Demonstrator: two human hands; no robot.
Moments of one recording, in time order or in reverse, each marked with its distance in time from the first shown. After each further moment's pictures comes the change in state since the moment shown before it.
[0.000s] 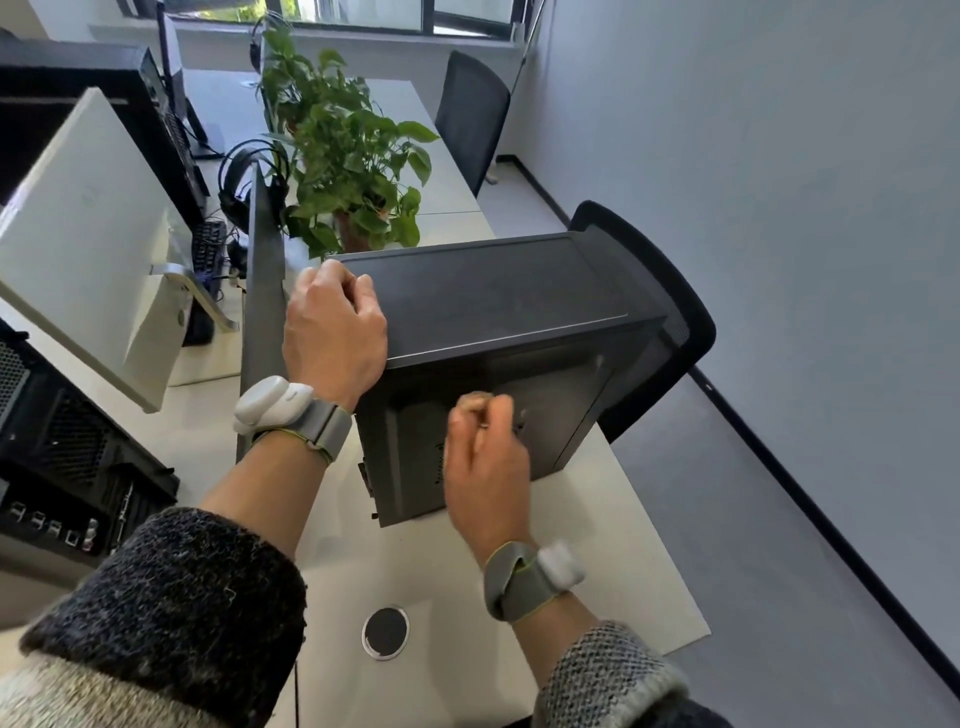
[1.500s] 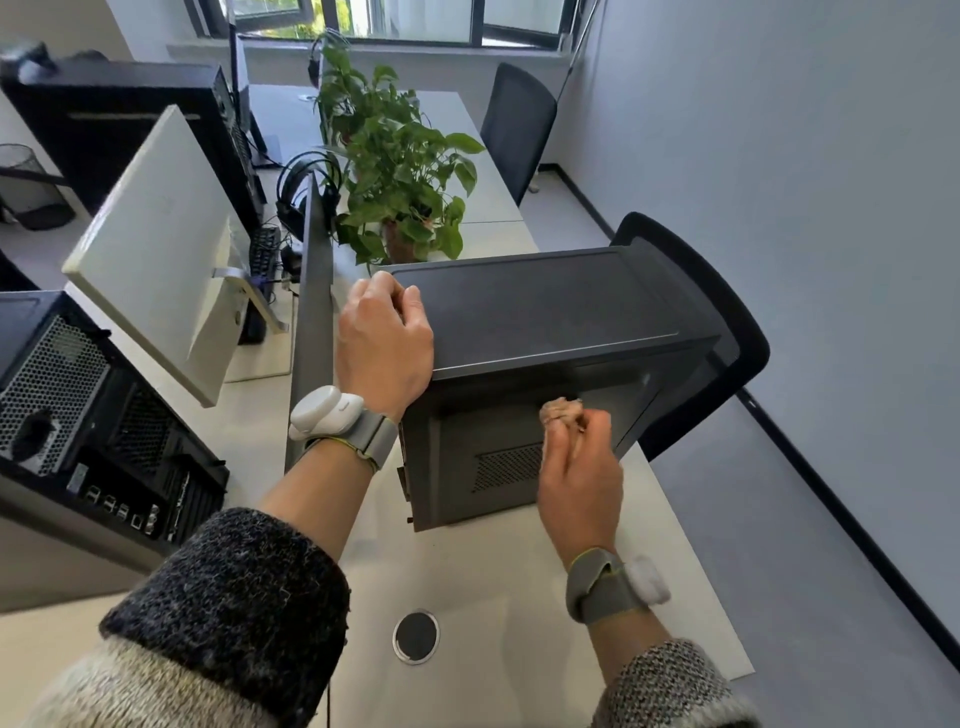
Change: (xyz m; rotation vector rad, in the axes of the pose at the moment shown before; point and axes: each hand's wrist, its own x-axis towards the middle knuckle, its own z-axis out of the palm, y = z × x) left_hand -0.001 -0.003 0.001 -0.030 0.016 0.004; right_hand 0.020 0.044 -0.027 -0.175 0.150 0.007
